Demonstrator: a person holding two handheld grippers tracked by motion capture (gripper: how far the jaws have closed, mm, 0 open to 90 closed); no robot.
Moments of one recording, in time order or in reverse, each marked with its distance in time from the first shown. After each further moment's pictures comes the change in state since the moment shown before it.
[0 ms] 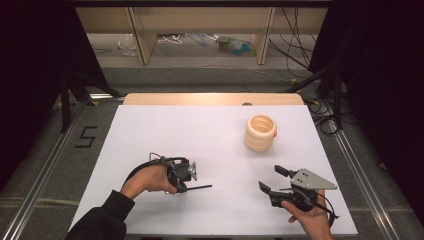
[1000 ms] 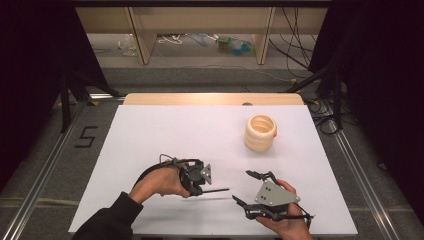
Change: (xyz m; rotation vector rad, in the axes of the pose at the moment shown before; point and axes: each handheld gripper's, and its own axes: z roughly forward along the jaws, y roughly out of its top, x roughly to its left) left arm -0.027 0.041 -0.019 -0.110 -0.019 0.077; right arm 0.063 0.018 0.033 0.009 0.084 -0.405
